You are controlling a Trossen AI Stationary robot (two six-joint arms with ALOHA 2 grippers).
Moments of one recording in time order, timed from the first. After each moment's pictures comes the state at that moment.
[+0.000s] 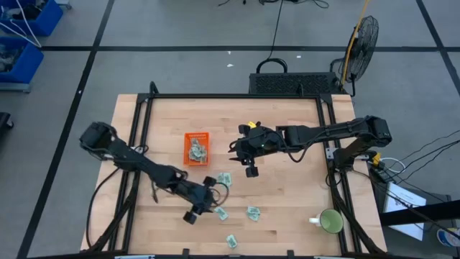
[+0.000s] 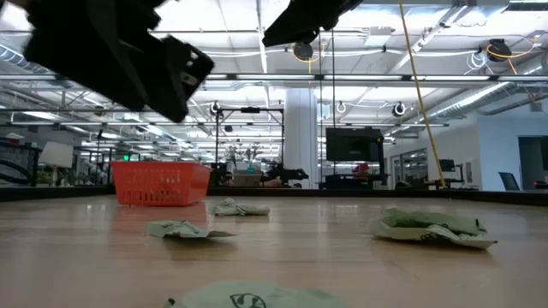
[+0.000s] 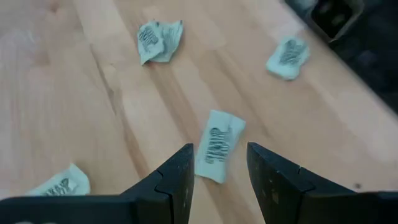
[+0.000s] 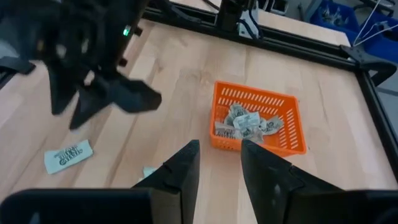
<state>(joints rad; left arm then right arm) -0.44 1.64 0.88 -0.02 0.03 0.04 0.05 1.56 1.26 -0.29 0.00 -0.19</state>
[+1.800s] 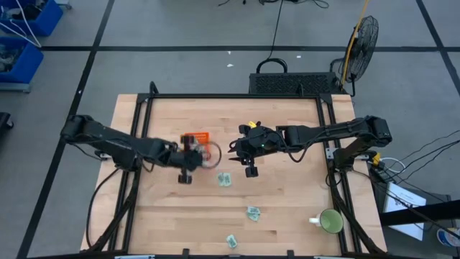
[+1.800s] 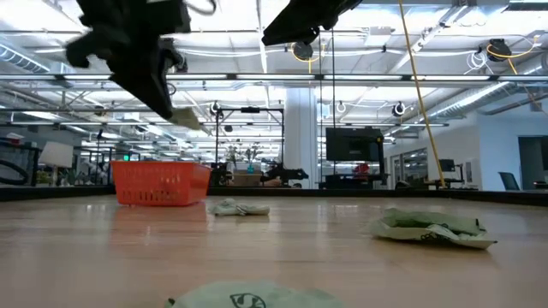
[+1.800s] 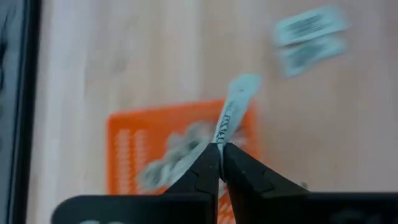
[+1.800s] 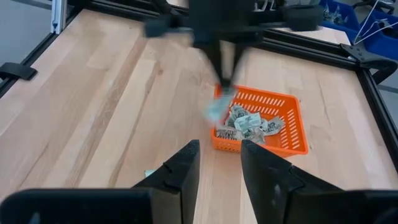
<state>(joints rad) -0.19 1.33 0.93 -0.71 -0.34 -0.01 0.05 1.56 1.26 -0.28 0.00 -0.17</state>
